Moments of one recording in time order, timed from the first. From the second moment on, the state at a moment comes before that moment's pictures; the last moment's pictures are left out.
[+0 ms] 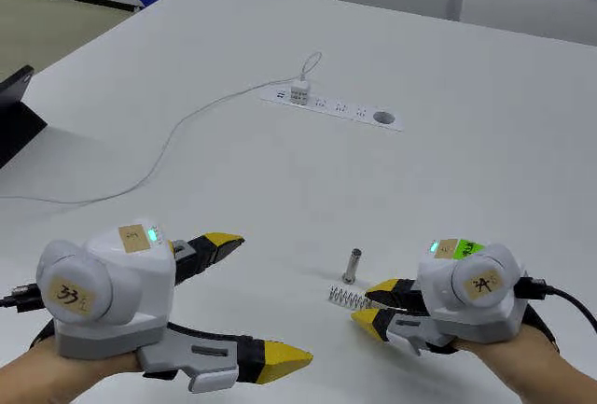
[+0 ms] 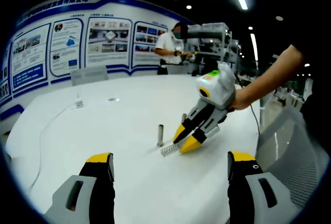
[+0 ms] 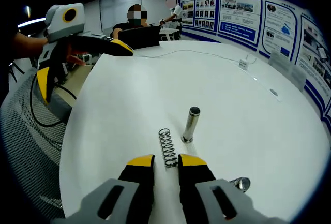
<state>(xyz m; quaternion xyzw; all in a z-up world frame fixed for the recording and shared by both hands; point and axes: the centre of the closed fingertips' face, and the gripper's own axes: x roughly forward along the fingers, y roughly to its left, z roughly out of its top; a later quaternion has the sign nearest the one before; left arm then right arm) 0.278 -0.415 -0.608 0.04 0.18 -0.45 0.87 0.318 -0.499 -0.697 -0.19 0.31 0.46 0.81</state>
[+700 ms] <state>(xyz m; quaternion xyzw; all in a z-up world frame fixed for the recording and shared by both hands) 0.277 -0.434 -0.603 0.04 0.18 -0.48 0.86 0.300 -0.498 -0.689 -0.19 0.31 0.48 0.80</state>
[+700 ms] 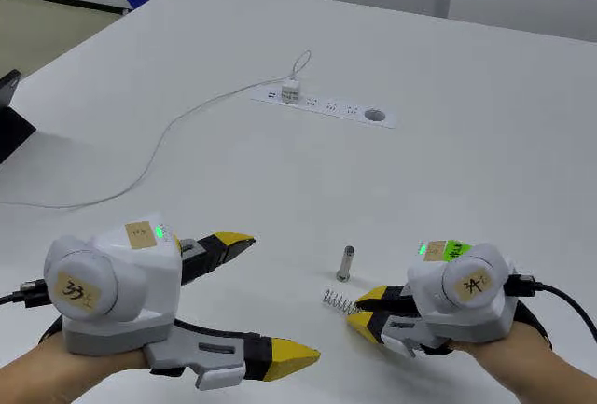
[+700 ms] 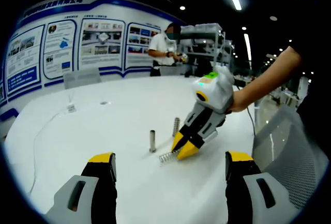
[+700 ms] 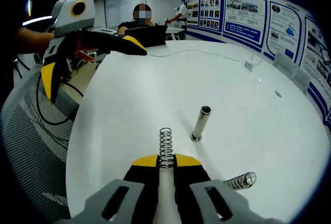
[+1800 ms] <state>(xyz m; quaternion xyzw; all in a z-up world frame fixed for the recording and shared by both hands) 0.248 -0.491 -0.598 0.10 0.16 -0.58 0.79 0.240 -0.487 -0.598 -0.29 0.18 0.59 0.73</state>
